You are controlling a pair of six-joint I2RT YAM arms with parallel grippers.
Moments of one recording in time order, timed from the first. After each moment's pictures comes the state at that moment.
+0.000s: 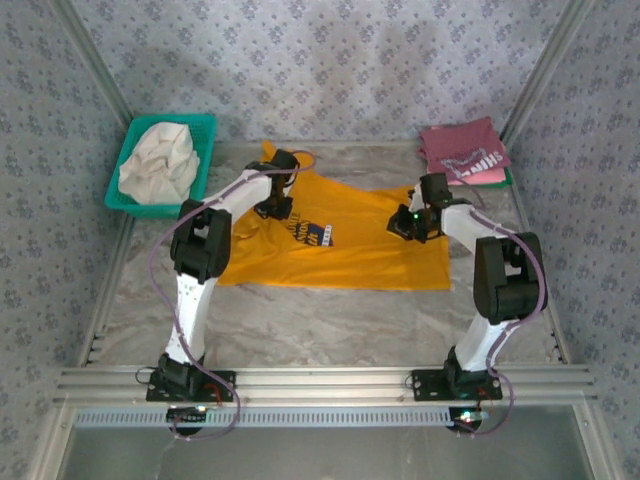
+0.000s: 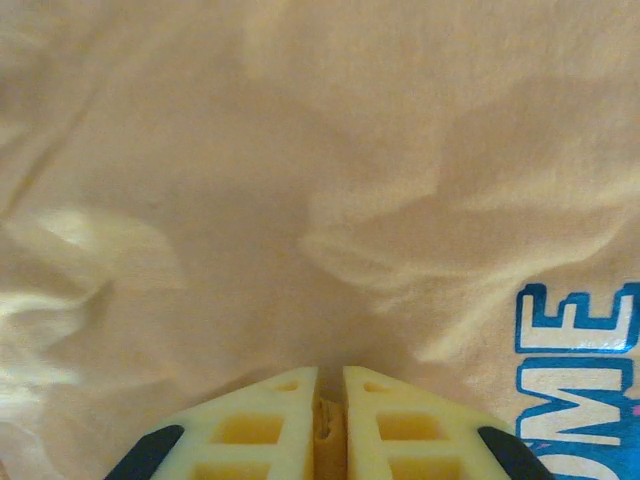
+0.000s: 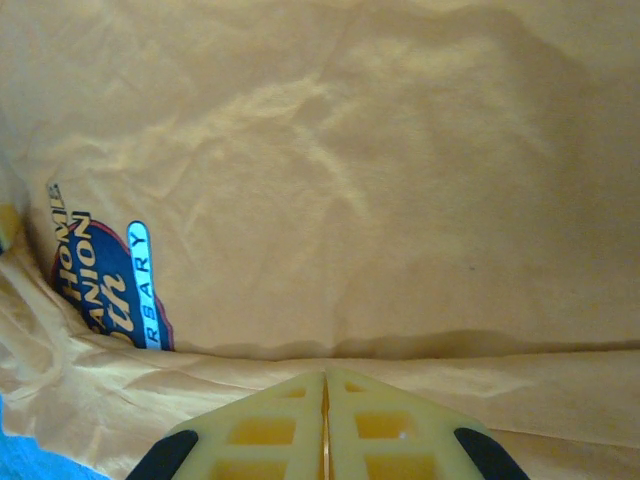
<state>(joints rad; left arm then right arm) -0.44 2.27 1.87 -0.90 -0.19 -0.10 0.12 1.74 1.09 -0.44 -0.45 0.50</state>
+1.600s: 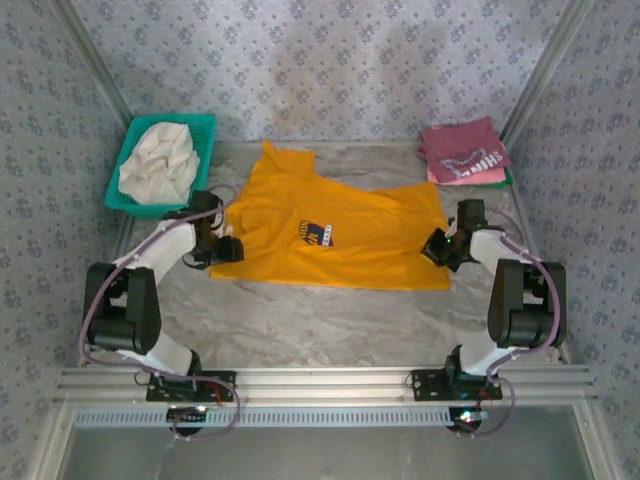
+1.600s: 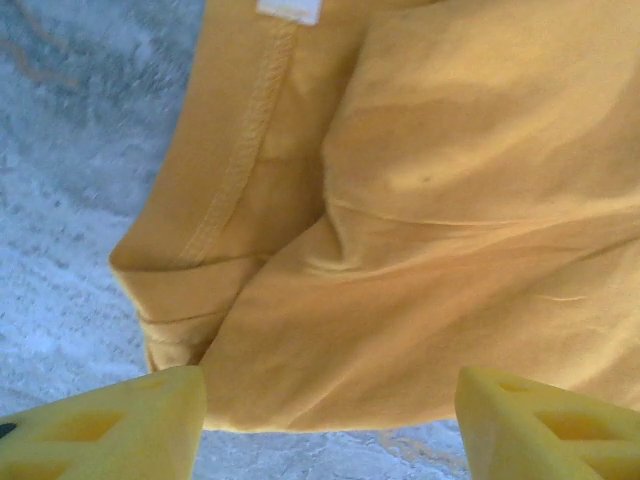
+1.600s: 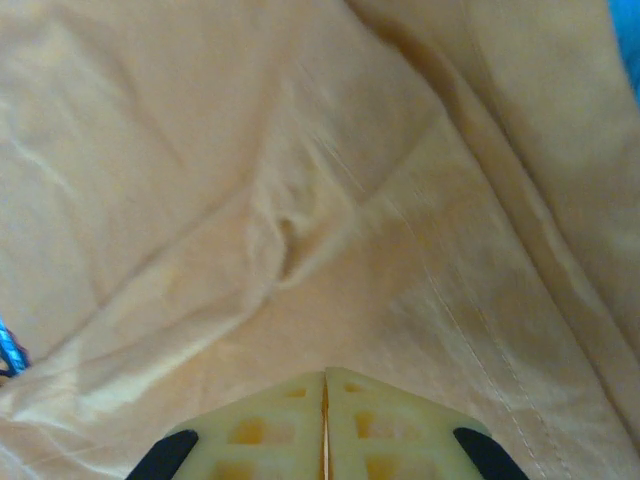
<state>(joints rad) -0.15 1.54 0.98 -0.76 0.08 -0.29 -0.09 1.55 0.83 -0.48 -0.38 0.54</state>
